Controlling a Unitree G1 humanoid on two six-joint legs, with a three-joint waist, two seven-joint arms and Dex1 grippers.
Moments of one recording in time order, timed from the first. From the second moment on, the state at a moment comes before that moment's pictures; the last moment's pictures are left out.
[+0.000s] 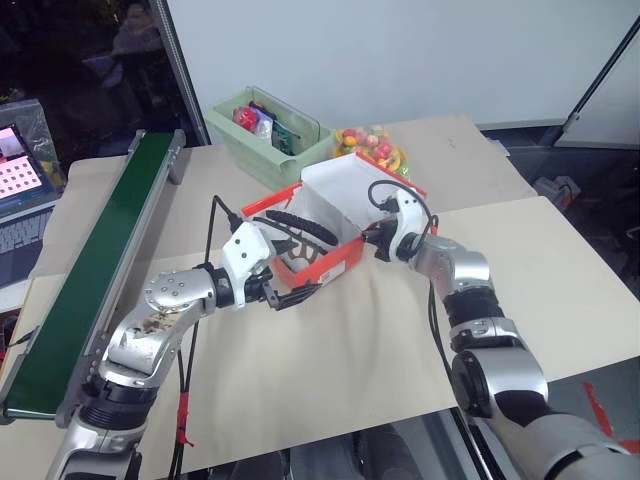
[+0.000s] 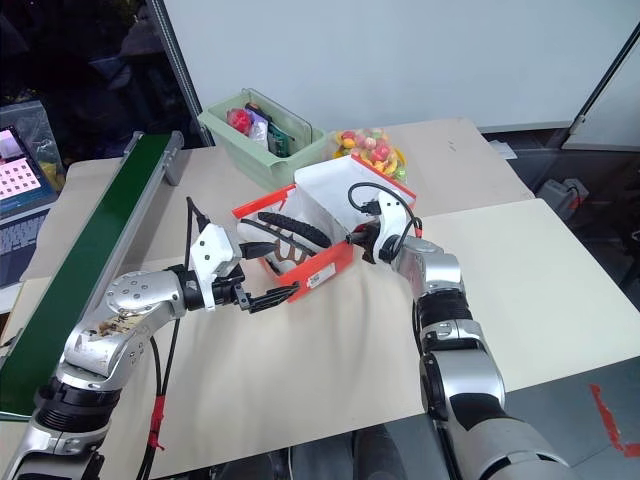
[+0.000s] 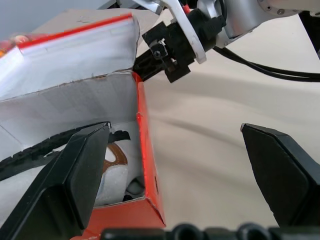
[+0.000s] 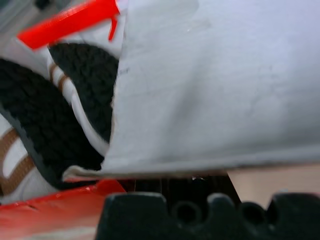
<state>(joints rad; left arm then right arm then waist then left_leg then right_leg) -0.36 0.58 -0.09 -0.35 -0.36 0.52 -0.80 -0.86 -0.18 -0.14 0.64 0.26 0.54 0.51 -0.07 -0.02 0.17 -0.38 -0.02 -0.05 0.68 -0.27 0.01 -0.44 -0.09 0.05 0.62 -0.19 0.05</state>
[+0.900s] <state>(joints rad) -0.39 0.59 -0.09 -0.32 -0.36 0.52 -0.81 -0.66 -0.07 -0.18 0.23 0.44 0.50 0.47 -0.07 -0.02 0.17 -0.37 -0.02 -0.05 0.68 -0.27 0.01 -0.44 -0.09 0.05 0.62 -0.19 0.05</state>
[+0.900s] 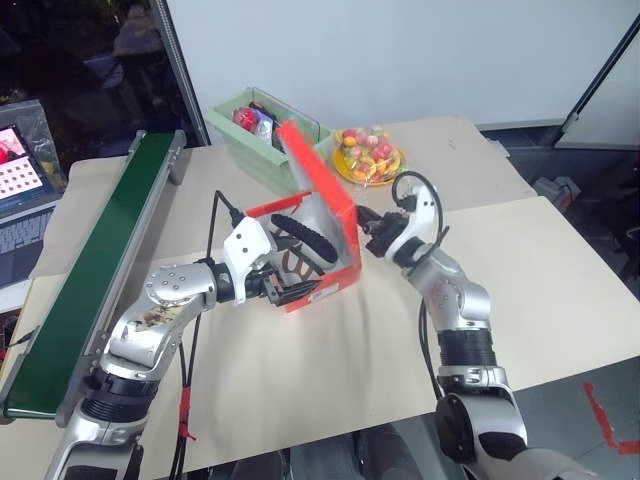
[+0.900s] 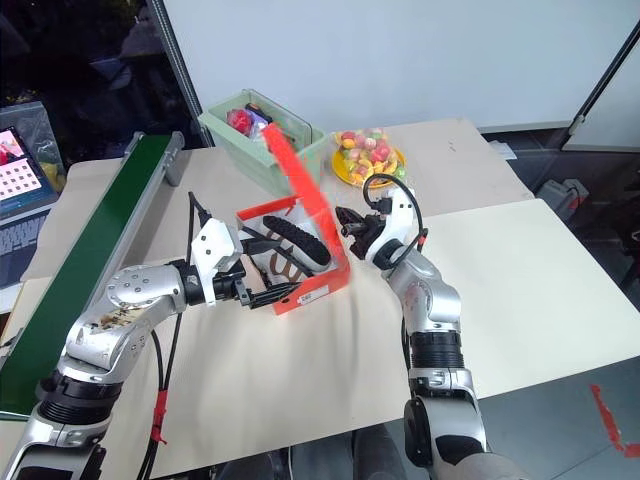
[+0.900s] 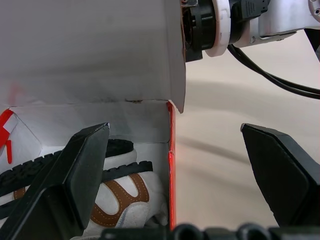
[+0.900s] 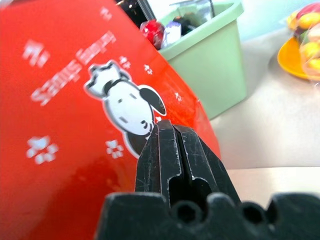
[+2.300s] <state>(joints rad) -0.24 0.80 0.18 -0.47 -0.48 0.66 -0.77 -0.88 -0.03 0.20 0.44 0.28 0.74 0.61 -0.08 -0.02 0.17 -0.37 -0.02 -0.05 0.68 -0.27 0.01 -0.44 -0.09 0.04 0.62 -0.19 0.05</state>
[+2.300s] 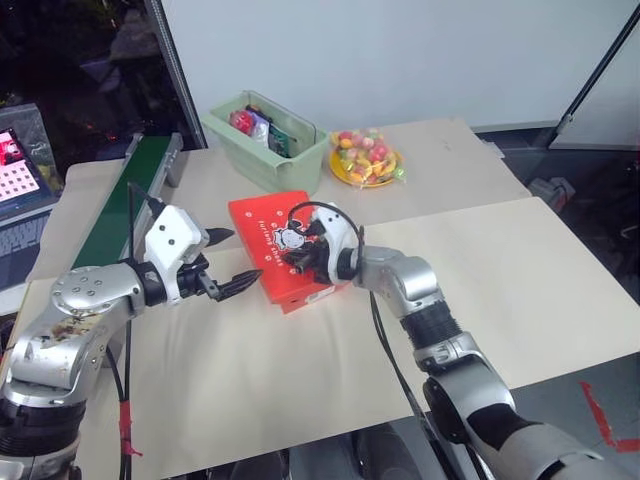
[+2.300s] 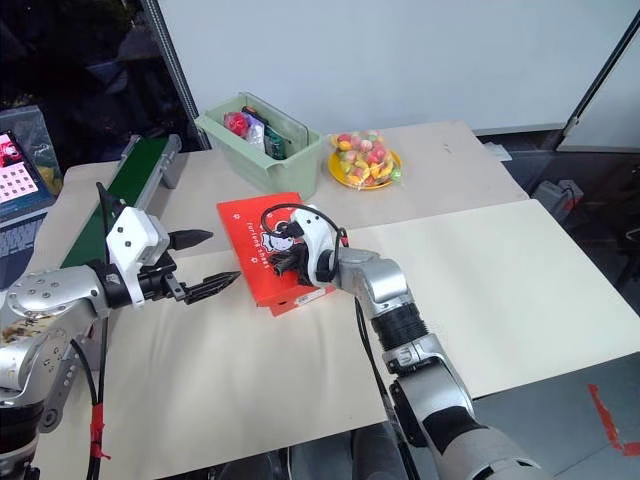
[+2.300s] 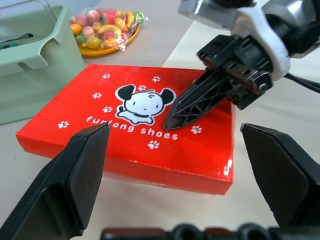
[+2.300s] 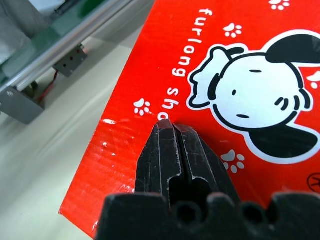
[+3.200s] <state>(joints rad) -0.22 0.79 0.17 -0.52 -0.50 0.70 -0.73 -1.30 0.09 0.00 1.24 0.16 0.31 0.61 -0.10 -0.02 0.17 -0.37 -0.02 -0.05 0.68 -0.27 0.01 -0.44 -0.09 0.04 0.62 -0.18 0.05</state>
